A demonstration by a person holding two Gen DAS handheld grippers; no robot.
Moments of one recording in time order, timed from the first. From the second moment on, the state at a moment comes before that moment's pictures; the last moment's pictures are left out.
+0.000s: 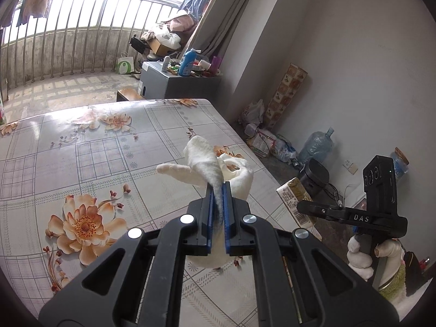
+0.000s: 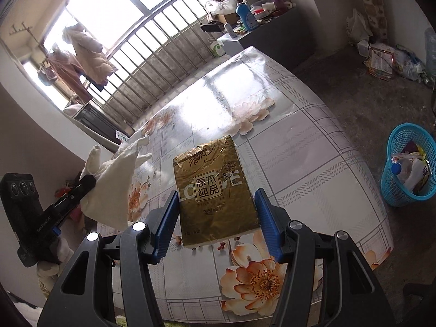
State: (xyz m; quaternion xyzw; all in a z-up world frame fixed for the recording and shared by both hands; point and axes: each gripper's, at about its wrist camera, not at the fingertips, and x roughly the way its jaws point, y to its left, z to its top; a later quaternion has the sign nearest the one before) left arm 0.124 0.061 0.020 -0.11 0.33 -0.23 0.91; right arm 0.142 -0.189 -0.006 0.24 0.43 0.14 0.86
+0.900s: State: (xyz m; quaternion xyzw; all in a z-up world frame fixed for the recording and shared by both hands) left arm 0.166 -0.071 0.058 -0.06 0.31 -0.35 0.88; right arm 0.078 -0.334 -0.003 0.38 0.32 -0.02 0.87
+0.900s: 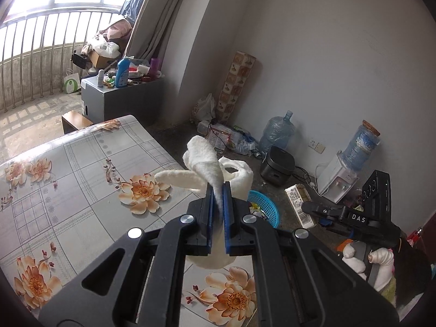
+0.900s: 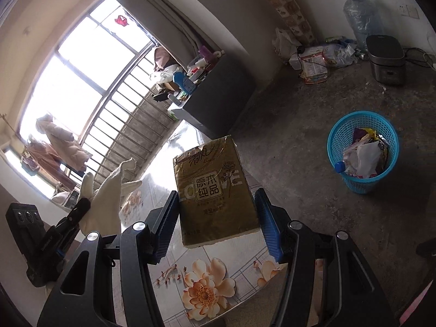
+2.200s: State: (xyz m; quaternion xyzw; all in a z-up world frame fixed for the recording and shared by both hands) left arm 0.311 -0.528 -0.146 0.13 0.52 -0.43 0.73; right arm 0.130 -0.608 -0.263 0.56 0.36 -0.26 0.70
